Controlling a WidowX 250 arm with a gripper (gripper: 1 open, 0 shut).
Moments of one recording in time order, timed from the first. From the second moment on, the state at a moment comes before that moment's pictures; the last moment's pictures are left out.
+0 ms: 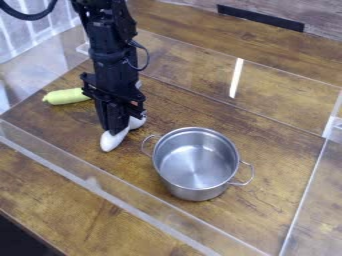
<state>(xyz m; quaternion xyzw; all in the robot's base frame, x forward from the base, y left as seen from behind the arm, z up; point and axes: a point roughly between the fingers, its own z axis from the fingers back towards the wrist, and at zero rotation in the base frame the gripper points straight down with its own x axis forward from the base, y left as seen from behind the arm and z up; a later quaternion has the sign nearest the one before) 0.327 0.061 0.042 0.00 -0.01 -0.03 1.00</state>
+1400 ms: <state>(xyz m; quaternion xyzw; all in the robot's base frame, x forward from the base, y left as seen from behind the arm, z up) 0.334 0.070 0.036 -0.03 -0.03 -0.02 1.00</state>
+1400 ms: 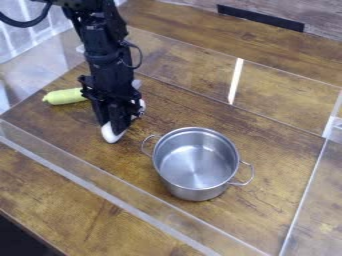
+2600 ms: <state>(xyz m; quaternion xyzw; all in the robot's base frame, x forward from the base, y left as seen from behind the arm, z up) 0.332 0.015 0.092 -0.03 -0.03 -0.03 1.00</state>
